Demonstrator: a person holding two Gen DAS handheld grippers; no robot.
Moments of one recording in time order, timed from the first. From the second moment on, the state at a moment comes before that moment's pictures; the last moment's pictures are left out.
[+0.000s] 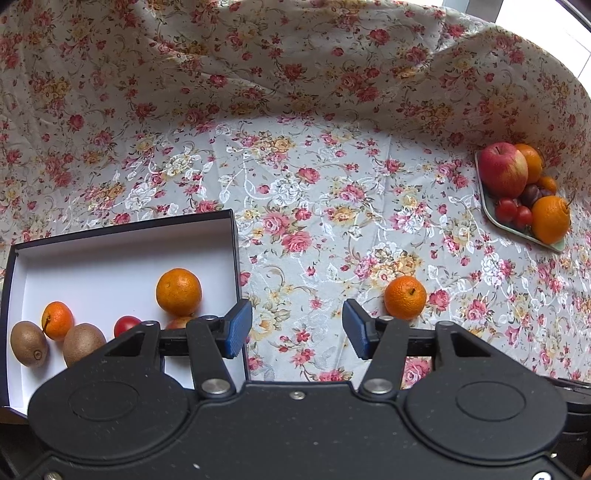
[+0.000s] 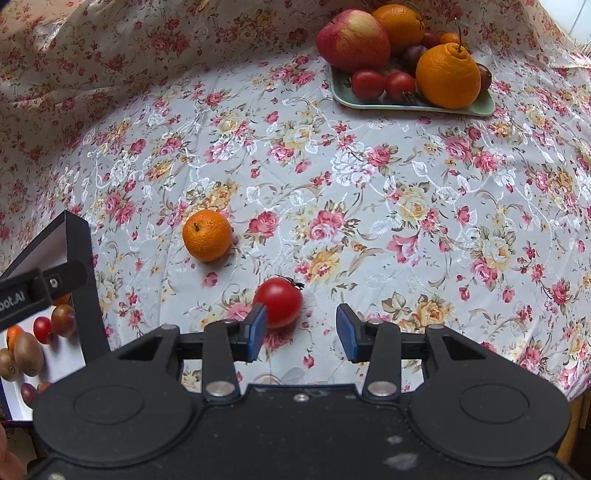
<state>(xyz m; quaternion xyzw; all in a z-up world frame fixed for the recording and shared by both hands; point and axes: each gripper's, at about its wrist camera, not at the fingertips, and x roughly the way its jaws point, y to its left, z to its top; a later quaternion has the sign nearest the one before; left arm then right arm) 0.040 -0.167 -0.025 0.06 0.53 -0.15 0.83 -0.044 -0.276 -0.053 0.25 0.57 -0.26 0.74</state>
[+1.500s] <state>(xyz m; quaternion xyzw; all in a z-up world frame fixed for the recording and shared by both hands) 0.053 -0.114 -0.018 0.00 0.55 -0.17 0.82 -0.002 -0.239 -0.104 0.21 0.55 -0.30 0.75</state>
